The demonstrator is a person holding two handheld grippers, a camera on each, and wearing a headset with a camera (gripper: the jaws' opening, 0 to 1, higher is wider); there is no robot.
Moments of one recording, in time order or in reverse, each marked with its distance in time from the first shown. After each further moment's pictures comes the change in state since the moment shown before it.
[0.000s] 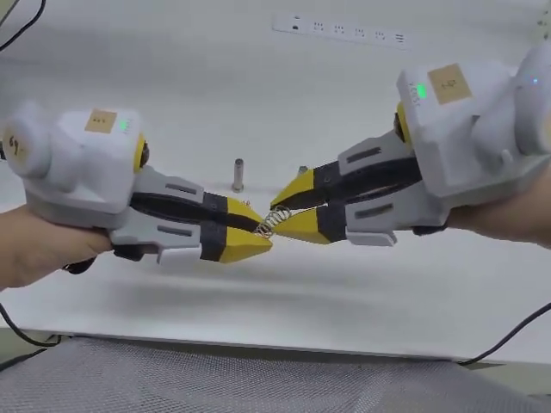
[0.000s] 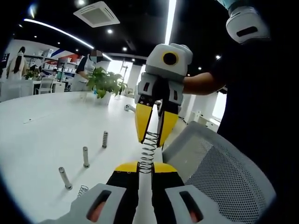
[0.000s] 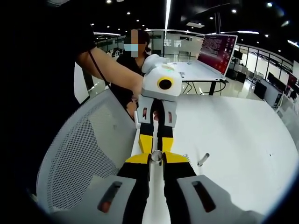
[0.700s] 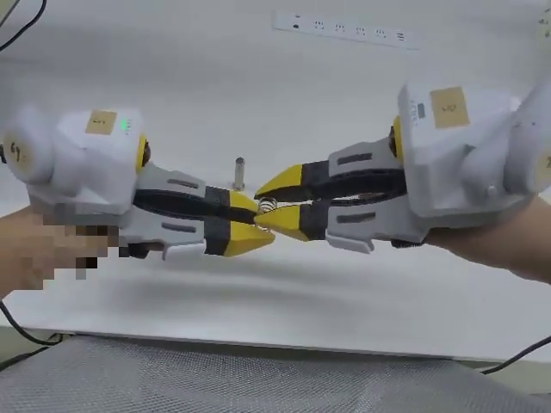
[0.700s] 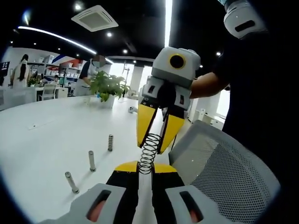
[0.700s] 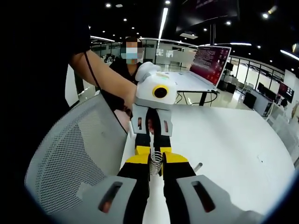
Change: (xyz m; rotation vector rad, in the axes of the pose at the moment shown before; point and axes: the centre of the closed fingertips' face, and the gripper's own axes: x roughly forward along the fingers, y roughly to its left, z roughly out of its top) left arm 0.001 0.008 0.003 0.059 -0.009 0.054; right arm 0.009 -0.006 0.011 -0.061 -0.076 -0.124
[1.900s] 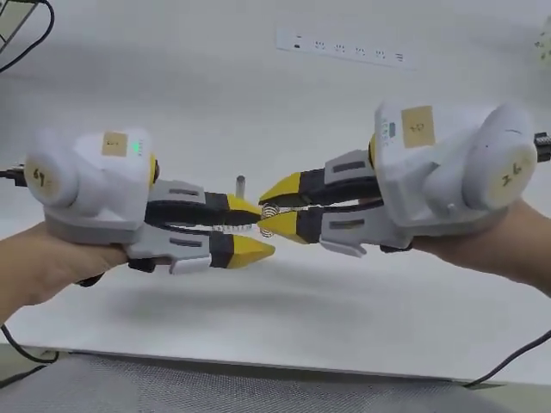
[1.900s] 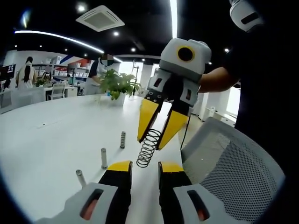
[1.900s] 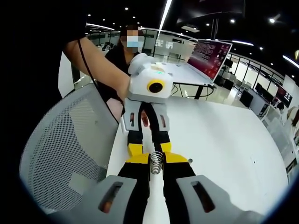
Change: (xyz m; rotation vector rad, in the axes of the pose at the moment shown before) left arm 0.000 0.021 -0.007 0.000 0.020 0.098; right arm 0.004 -0.023 -0.012 -0.031 0.091 -0.039
